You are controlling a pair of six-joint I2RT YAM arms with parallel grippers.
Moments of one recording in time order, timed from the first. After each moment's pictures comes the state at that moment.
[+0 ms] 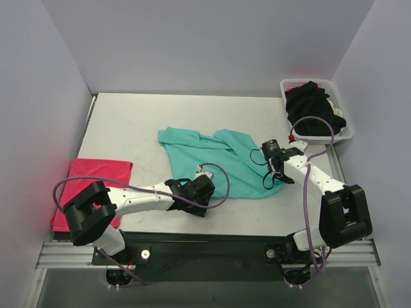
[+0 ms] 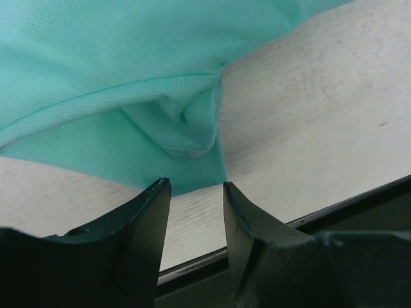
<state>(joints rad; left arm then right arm) -1.08 1.54 0.87 -0.46 -0.14 -0.73 0.32 1.42 0.86 -0.80 0.74 0.80</state>
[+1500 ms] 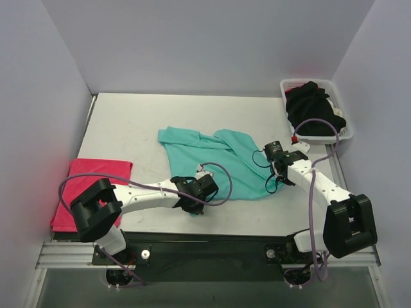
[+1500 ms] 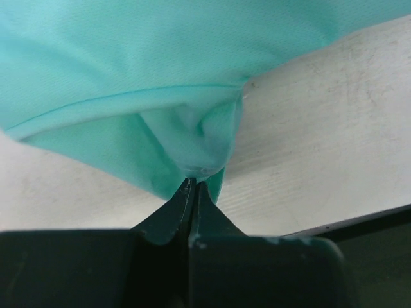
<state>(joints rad) -1.09 1.62 0.95 -0.58 -0.21 -0.74 0.32 1.36 0.82 -0.79 0.71 0.81</state>
